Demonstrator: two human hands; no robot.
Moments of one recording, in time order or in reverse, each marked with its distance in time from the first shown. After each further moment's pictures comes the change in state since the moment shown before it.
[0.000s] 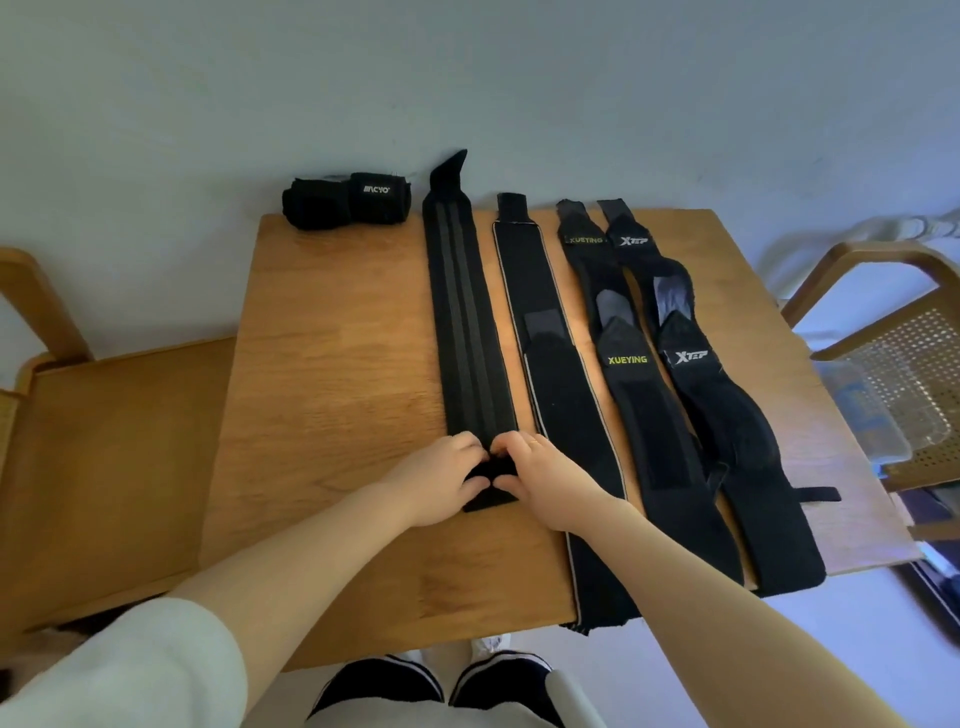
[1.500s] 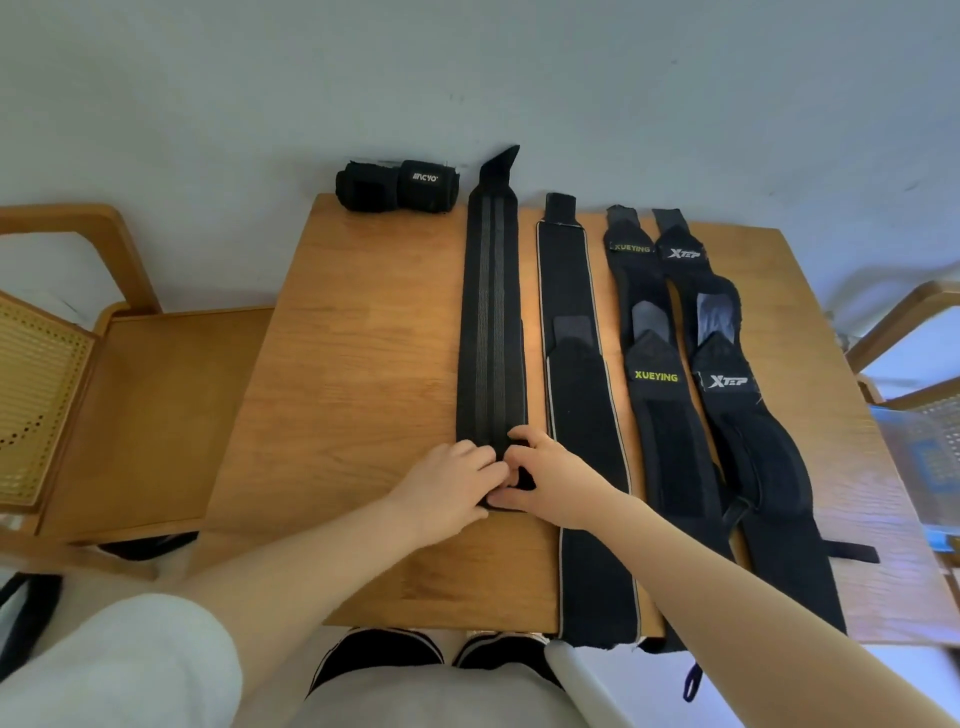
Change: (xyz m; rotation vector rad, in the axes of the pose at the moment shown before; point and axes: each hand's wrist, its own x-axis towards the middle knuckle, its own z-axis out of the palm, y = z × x) left_hand -0.013 0.028 0.015 0.269 0.068 0.020; right_hand 0.000 0.012 -0.018 0.043 -0.218 -0.085
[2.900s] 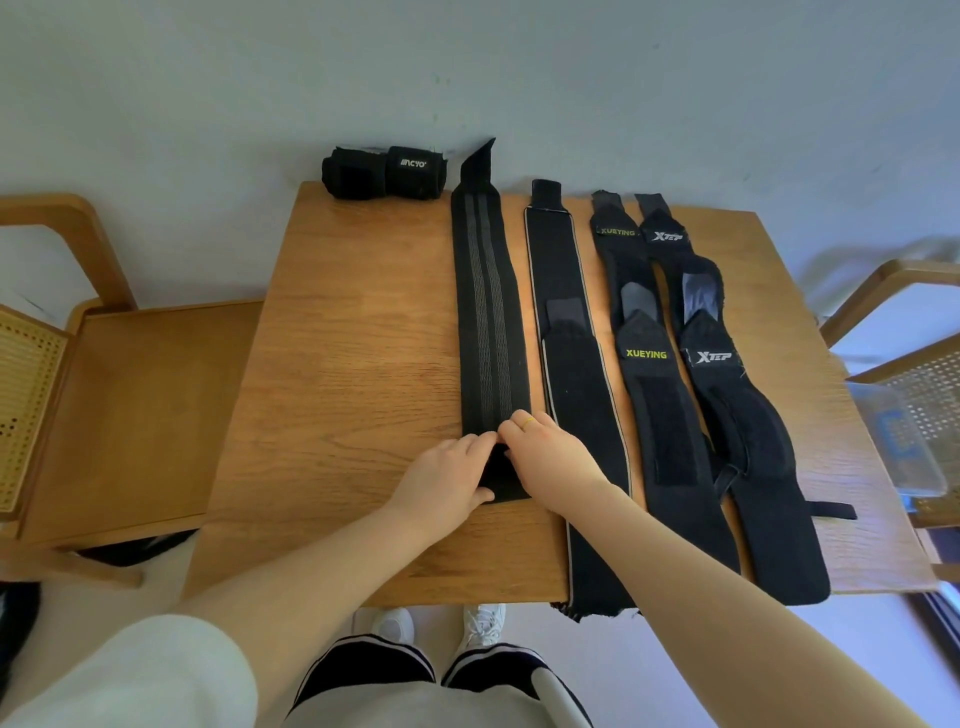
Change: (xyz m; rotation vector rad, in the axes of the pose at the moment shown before) left_hand -0.013 0.012 0.009 -0.179 0.116 -0.196; right_hand 0.004 -0.012 0.019 -0.387 0.244 -0.048
